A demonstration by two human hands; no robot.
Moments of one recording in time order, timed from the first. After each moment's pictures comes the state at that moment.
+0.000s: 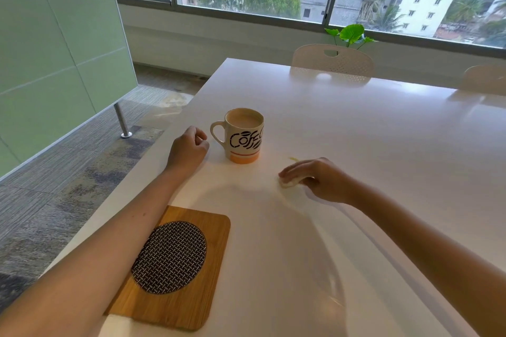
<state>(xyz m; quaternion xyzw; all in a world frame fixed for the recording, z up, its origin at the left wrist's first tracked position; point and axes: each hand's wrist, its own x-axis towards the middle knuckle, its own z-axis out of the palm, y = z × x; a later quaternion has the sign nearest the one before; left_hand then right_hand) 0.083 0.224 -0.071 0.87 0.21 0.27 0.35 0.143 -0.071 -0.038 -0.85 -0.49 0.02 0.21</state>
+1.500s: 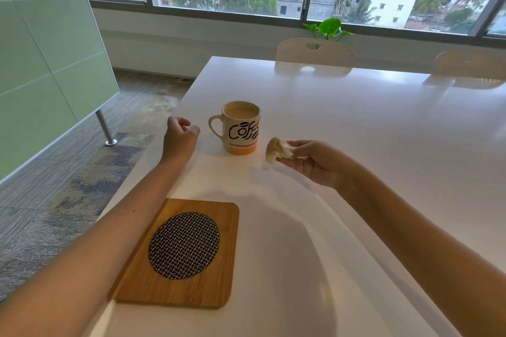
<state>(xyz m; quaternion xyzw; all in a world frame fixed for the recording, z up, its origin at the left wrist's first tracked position) 0.071 0.228 -0.053 0.78 0.26 0.26 0.51 0.094 -0.043 -0.007 -0.52 -0.03 0.36 0.77</state>
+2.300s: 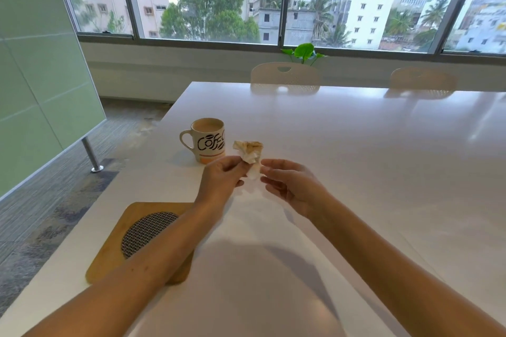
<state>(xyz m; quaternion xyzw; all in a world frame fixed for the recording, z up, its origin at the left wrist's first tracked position) -0.017 0.052 -0.025 0.69 0.04 0.18 0.70 0.023 -0.100 -0.011 -0.64 -0.04 0.21 0.74</state>
